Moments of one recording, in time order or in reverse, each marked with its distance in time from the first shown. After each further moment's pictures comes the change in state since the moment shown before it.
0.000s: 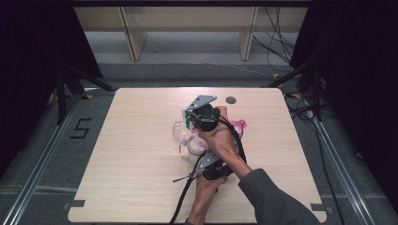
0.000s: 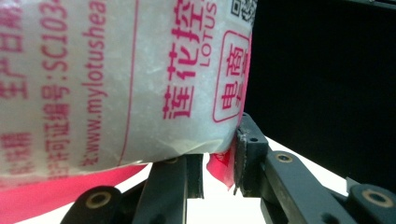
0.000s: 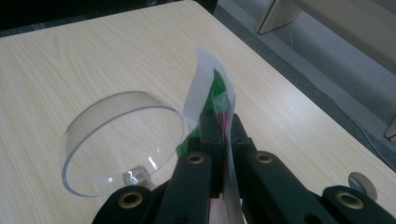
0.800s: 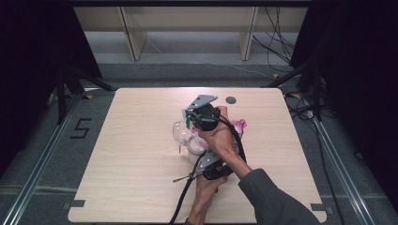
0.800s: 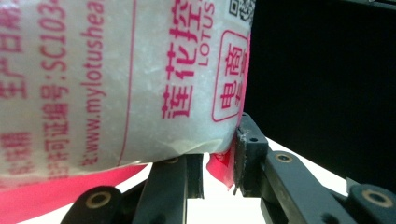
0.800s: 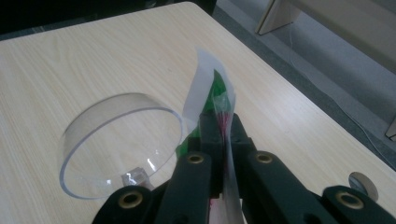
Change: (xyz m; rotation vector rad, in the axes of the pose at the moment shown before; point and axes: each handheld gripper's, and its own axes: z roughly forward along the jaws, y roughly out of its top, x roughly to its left) left arm 0.000 0.000 0.000 -0.005 -0.005 0.001; right arm 0.000 0.000 0.000 0.001 0.008 0.009
